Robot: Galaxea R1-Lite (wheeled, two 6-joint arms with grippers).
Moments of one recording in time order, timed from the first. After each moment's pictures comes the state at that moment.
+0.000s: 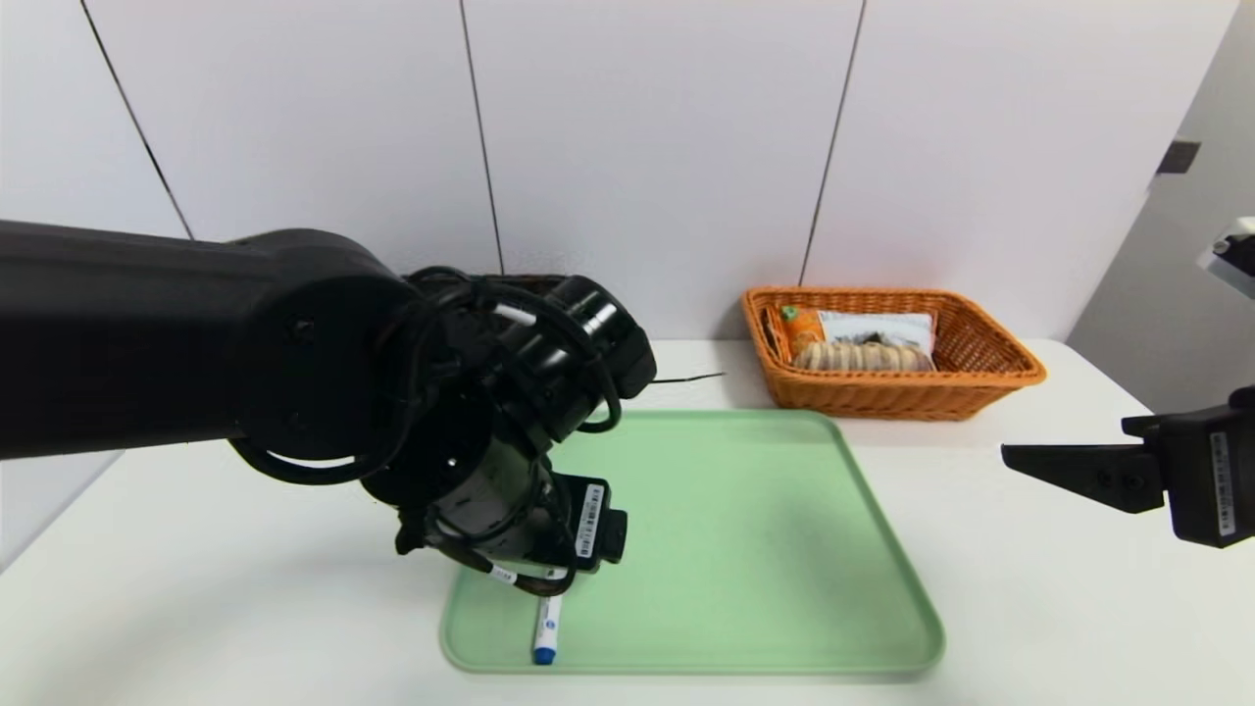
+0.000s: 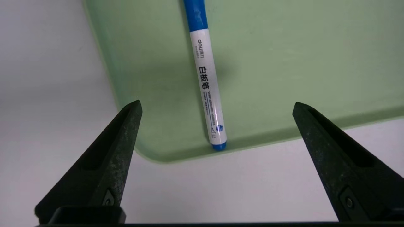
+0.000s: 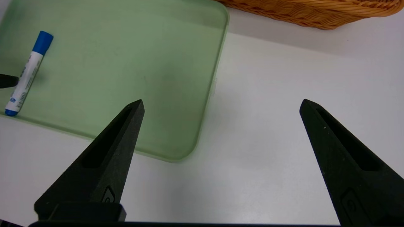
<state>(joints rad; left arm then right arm) -0.84 1.84 -1.47 0.74 0.23 -0.61 0.43 1.16 -0.99 0.42 -0.15 0.12</state>
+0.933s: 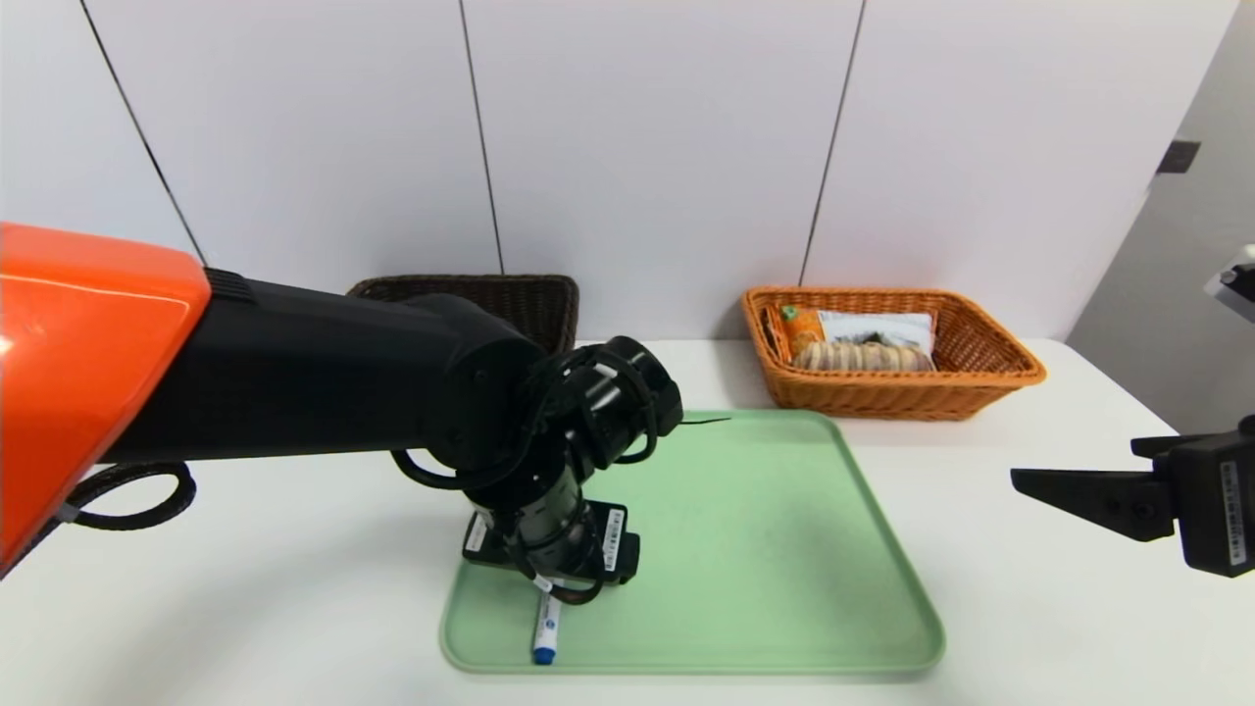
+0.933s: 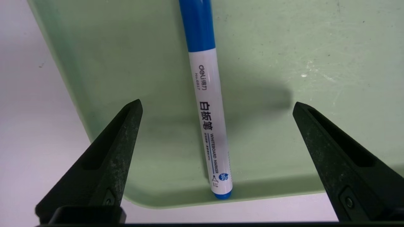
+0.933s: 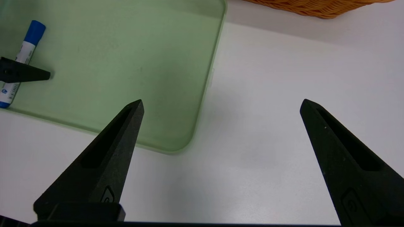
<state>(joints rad) -0.80 2.00 -1.51 0.74 0.22 -0.62 0.43 1.14 -0.95 0.42 -0.15 0.12</state>
